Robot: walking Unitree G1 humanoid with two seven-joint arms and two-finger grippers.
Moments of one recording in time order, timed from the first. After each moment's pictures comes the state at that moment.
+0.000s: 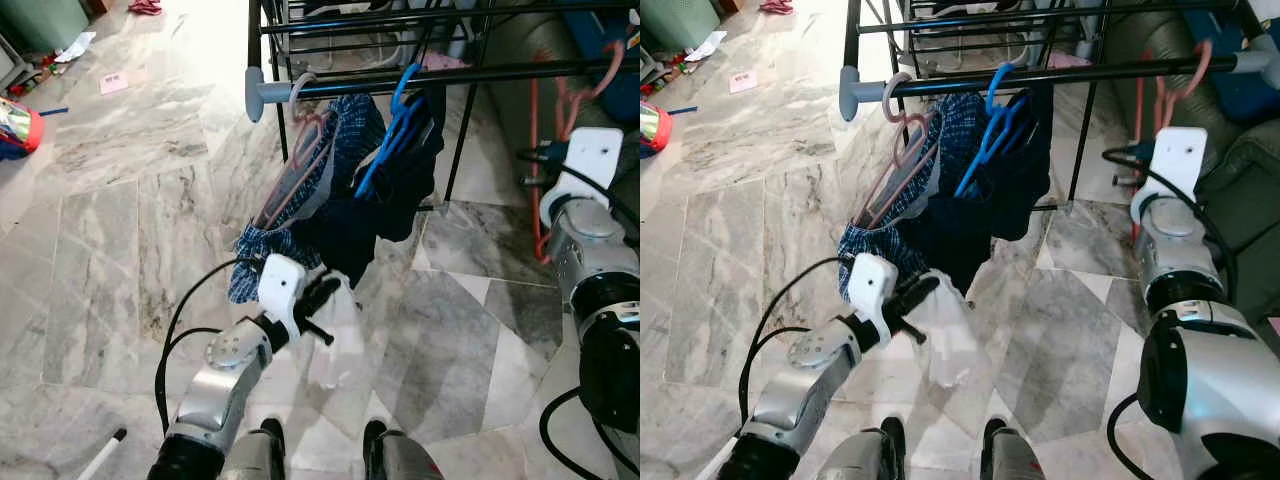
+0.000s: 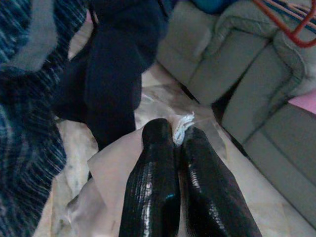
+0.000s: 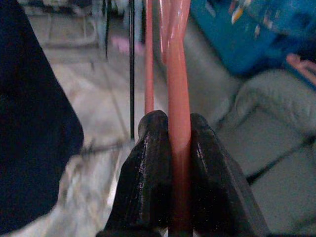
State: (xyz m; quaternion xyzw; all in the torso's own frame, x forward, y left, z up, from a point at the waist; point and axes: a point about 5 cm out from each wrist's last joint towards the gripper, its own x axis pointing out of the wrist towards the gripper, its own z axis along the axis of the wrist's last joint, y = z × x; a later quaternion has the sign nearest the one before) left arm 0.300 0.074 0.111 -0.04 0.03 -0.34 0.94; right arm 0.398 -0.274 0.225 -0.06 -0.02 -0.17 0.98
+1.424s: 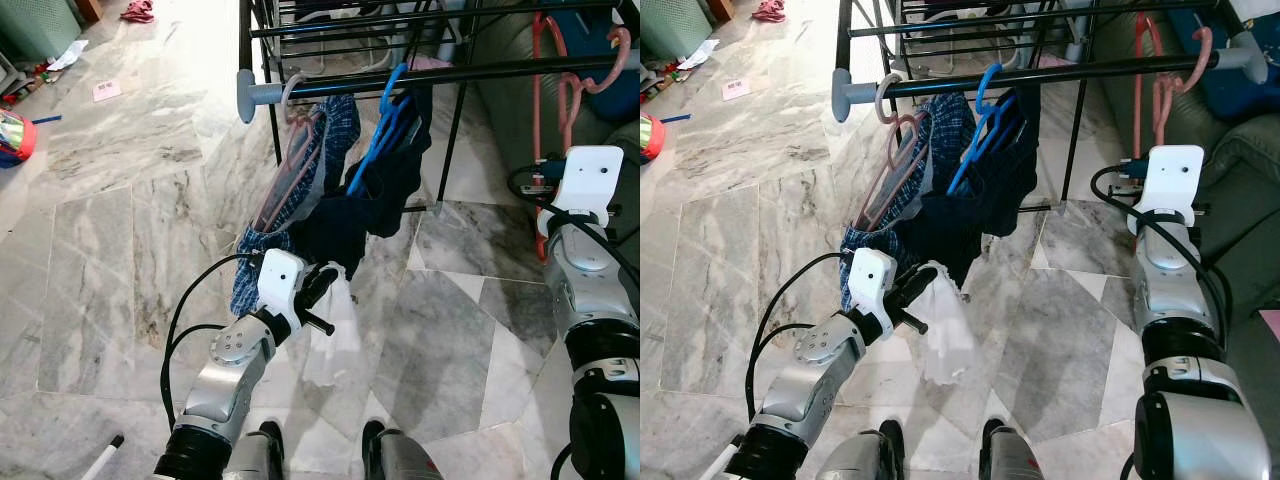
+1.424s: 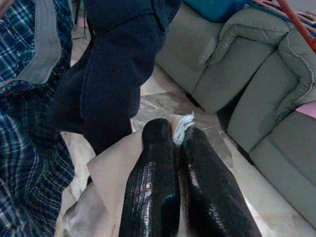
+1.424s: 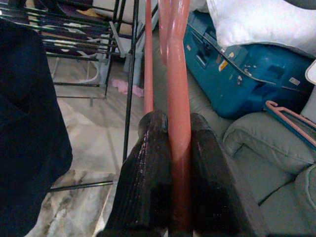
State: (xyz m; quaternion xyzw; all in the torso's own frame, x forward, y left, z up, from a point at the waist) left arm 0.307 0.071 0.110 -0.04 0.02 -0.32 0.95; right arm 0.376 -0.266 0.210 -0.11 -0.10 -0.15 0.98
